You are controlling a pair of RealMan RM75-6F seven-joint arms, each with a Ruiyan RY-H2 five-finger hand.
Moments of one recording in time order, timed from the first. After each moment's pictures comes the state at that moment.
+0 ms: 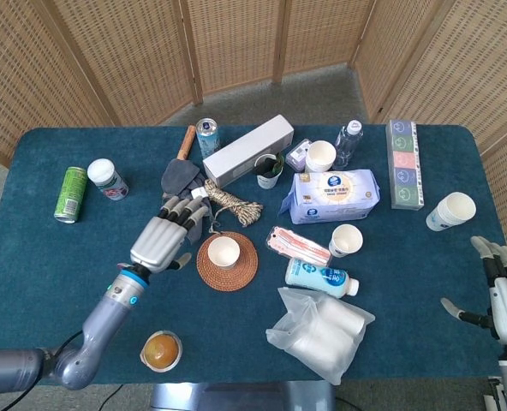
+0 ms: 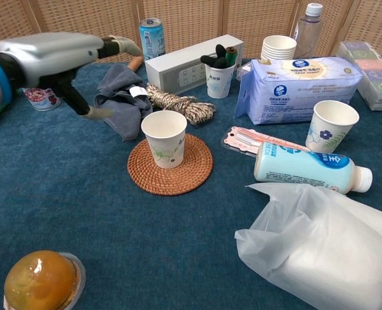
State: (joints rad) left arm -0.78 -1.41 -0.09 -1.79 1.04 1.17 0.57; right arm 0.05 -1.02 0.12 -1.82 -1.39 1.46 0.14
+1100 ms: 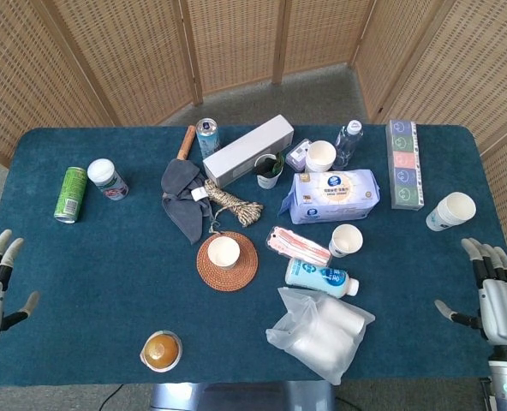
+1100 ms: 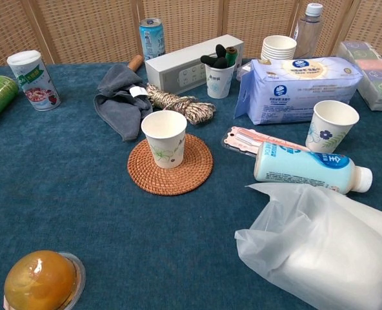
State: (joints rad) left arm -0.15 -1.12 0.12 -1.76 1.42 1.71 0.16; right arm 0.05 -1.07 0.12 -1.82 -1.39 1.48 0.02
